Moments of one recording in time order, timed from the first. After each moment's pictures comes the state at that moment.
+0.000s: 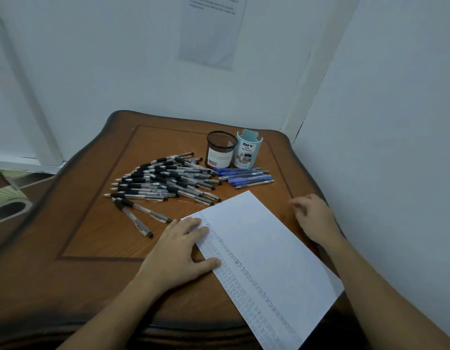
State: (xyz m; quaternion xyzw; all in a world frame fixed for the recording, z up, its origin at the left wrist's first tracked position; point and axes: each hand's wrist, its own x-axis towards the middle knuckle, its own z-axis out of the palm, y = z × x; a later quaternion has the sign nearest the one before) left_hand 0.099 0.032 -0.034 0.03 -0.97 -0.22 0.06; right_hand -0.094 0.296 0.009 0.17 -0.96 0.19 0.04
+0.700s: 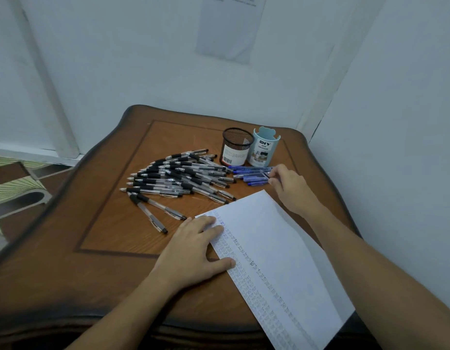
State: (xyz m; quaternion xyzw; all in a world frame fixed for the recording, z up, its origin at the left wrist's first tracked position) left_hand 0.100 0.031 -0.032 0.03 -0.98 -0.21 0.05; right_hand -0.119 0.201 0.029 0.31 -0.93 0.21 0.02
